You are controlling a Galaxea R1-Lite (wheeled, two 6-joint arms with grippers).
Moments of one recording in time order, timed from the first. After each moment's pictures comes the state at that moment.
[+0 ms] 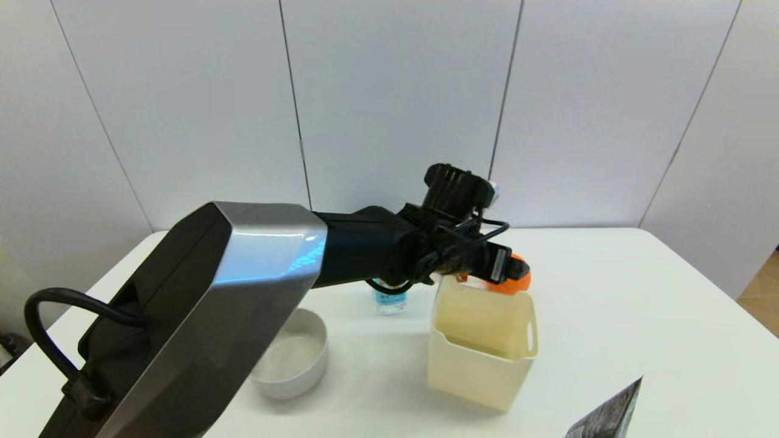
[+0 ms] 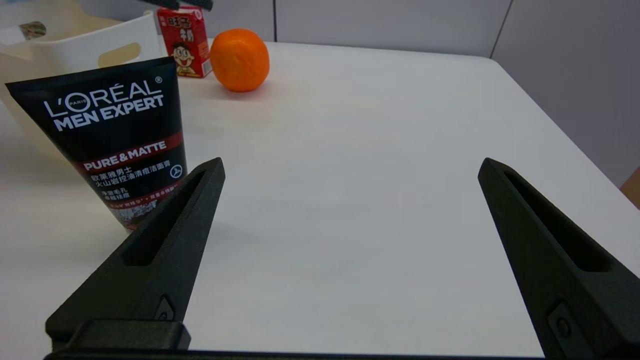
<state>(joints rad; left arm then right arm) -0.84 2.39 -1.97 0.08 -0.10 -0.15 0.00 0.00 0.00 0.00 0.04 -0.06</state>
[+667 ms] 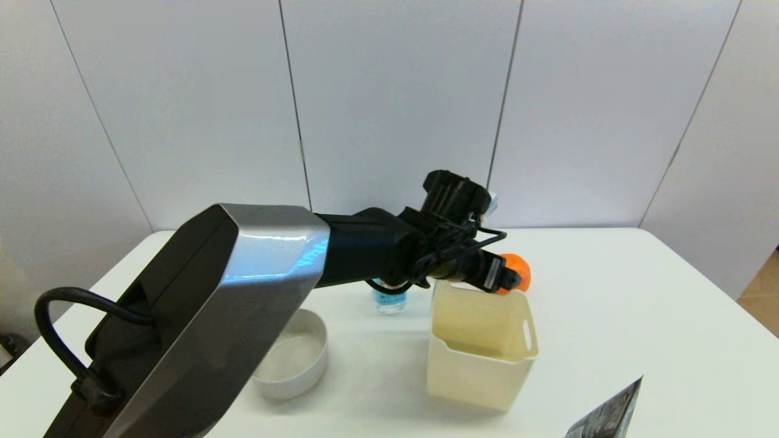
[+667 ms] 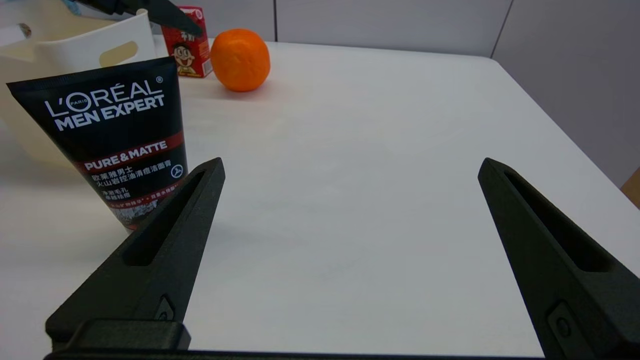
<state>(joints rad) -0.83 2.40 -1.98 0.14 -0.11 -0.10 0.00 0.00 0.00 0.00 0.04 -0.06</state>
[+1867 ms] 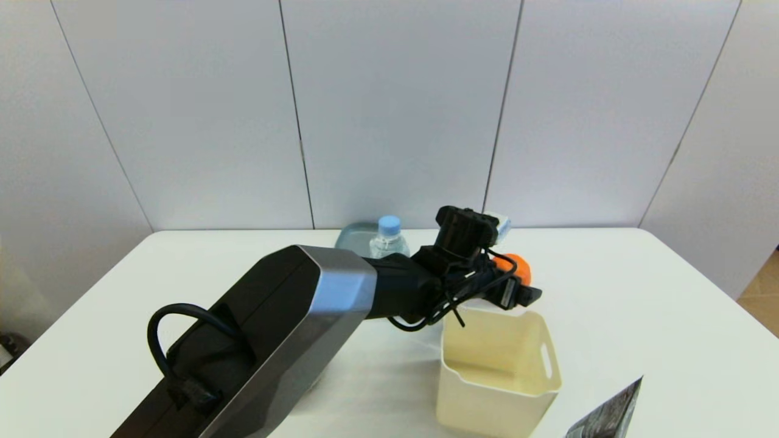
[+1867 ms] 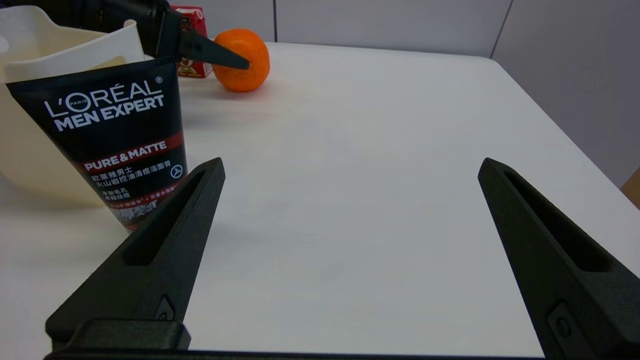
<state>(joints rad) -0.85 2.57 -1.99 -0.17 -0.19 -0.10 0.00 0.00 0.00 0.00 0.04 -0.06</state>
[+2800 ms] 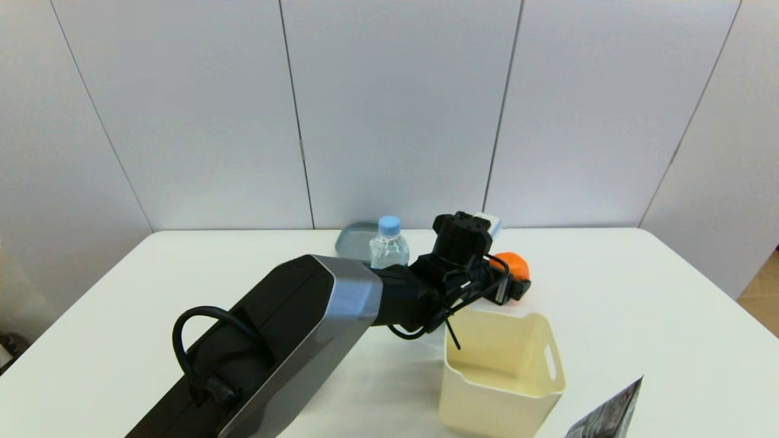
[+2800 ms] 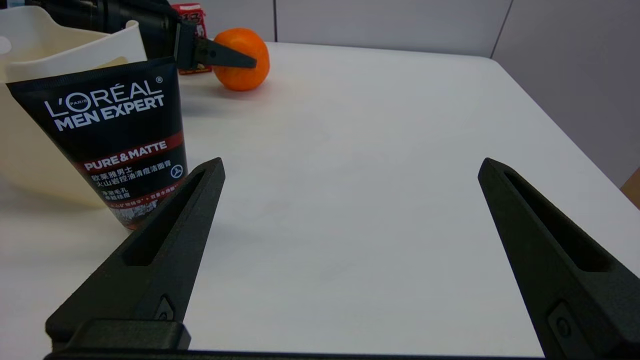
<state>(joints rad) -0.84 2.63 -1.99 -0.30 -0.09 -0.10 0.00 0.00 0.00 0.00 0.04 -0.06</state>
